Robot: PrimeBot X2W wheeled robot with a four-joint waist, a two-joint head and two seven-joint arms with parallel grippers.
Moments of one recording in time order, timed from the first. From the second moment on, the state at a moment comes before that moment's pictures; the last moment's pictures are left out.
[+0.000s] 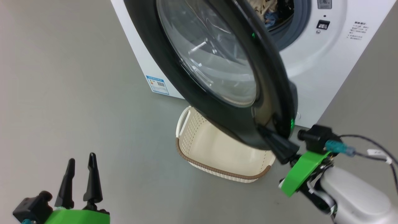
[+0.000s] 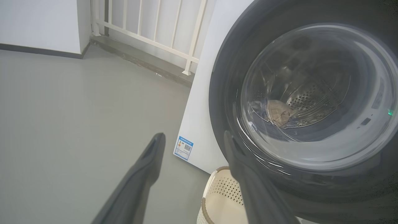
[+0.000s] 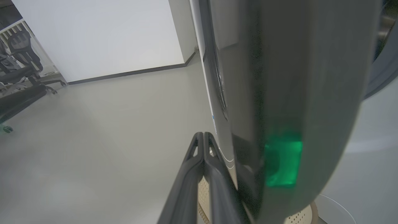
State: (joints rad) left arm -0.11 0.10 -0.03 0.27 -0.57 -0.13 -0.26; right arm -0.54 -0.41 0.82 0.38 0.74 0.13 -0.25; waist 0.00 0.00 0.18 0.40
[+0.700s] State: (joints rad) left arm -0.22 0.10 -0.05 0.25 -0.58 -0.13 -0.26; right arm -0.79 -0.52 0.71 0.46 0.74 0.13 -0.25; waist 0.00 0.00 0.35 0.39
